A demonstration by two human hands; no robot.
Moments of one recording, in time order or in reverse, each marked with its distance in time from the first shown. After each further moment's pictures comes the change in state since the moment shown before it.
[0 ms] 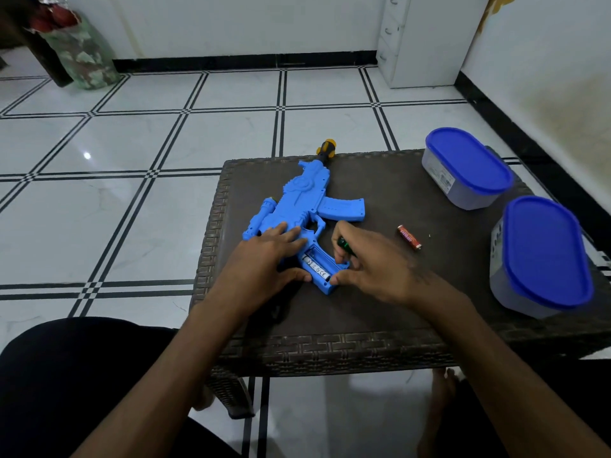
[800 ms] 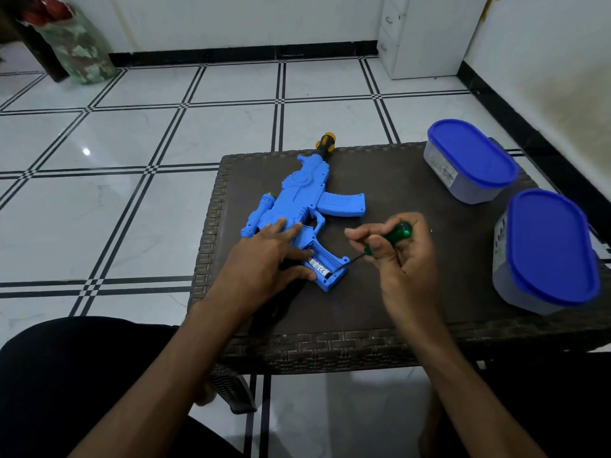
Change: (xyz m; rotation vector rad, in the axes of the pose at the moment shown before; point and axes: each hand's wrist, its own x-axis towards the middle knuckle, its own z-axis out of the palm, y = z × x) left_hand 0.002 0.005 -0.004 0.051 -0.100 -0.043; right_hand -0.027 -0.019 0.028 1.015 0.763 -0.034
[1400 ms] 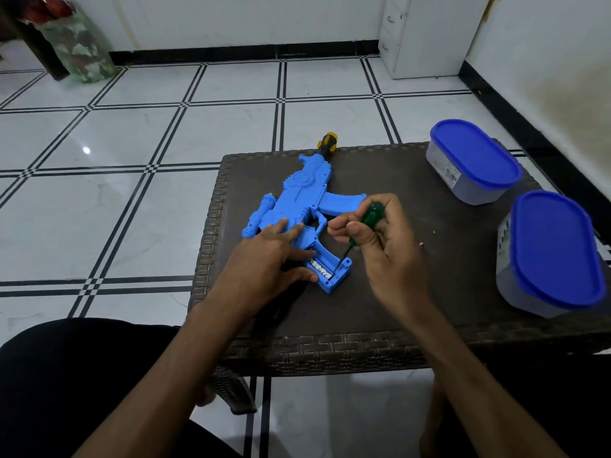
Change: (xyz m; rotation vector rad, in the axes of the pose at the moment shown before) left_hand 0.001 -0.001 0.000 0.065 -0.023 0.001; right_hand 0.018 -0.006 0.012 -0.159 -0.205 -0.001
